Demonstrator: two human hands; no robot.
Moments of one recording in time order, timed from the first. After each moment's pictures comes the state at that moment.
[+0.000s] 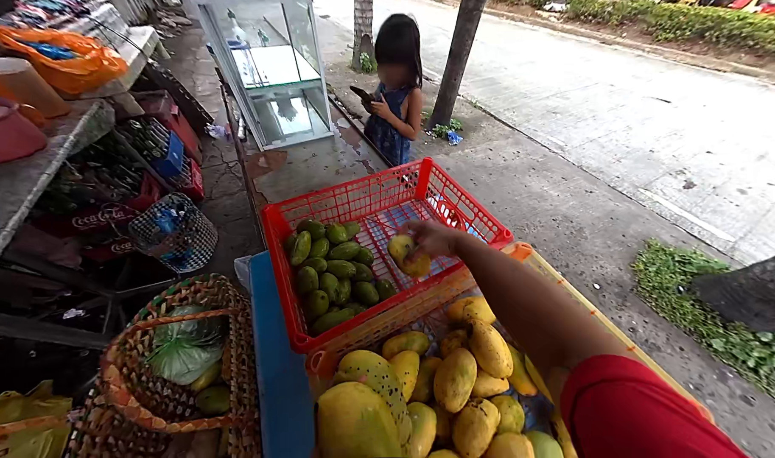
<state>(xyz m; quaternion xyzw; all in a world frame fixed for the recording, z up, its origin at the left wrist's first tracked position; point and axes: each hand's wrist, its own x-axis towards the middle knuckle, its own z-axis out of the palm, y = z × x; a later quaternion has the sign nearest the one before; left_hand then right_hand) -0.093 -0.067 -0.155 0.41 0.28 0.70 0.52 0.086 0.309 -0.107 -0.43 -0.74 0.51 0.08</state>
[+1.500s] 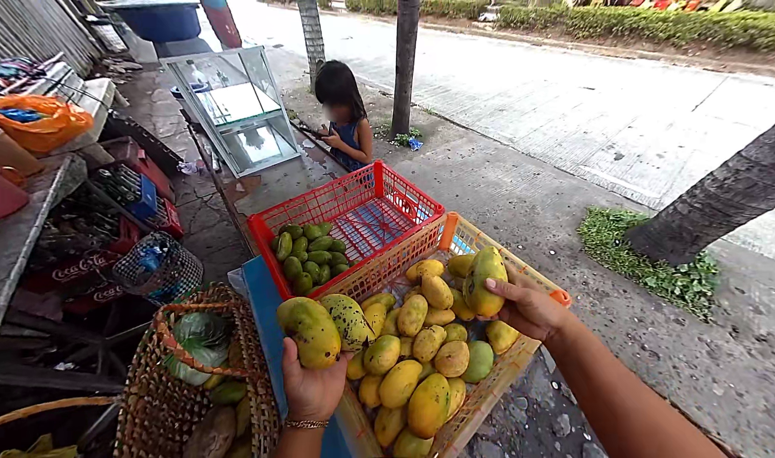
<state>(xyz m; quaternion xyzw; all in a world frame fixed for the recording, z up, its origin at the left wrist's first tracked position) -0.083 -0.039 -0.103 0.11 0.29 0.72 0.62 0.260 0.018 -0.036 -0.47 -0.39 0.67 0.42</state>
